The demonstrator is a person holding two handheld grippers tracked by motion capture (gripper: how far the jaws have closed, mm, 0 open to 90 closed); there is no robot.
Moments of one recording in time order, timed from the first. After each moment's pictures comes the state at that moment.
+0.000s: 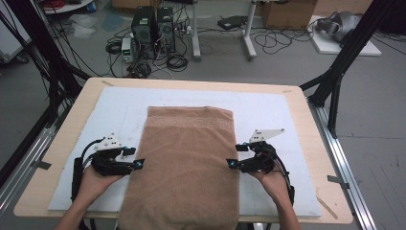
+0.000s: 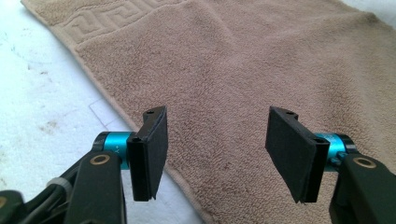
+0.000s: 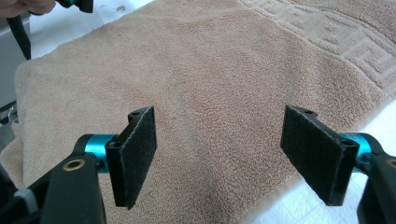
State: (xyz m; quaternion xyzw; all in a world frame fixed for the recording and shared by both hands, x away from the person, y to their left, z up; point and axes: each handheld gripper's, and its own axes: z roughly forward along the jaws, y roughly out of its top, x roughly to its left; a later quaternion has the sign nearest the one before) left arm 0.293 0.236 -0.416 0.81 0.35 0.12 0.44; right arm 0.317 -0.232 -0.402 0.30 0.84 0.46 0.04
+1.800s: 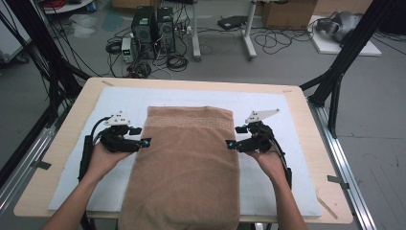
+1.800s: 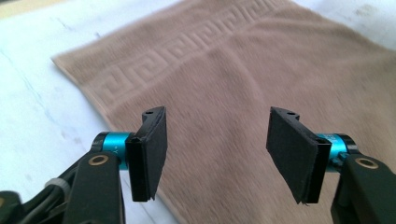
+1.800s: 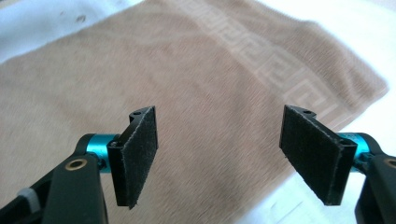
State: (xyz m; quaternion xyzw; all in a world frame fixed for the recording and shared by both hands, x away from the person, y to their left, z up) left arm 0.352 0.220 -0.385 0.81 0.36 0.13 0.44; right arm 0.367 -0.226 -0.379 0.30 0.85 0.43 0.08
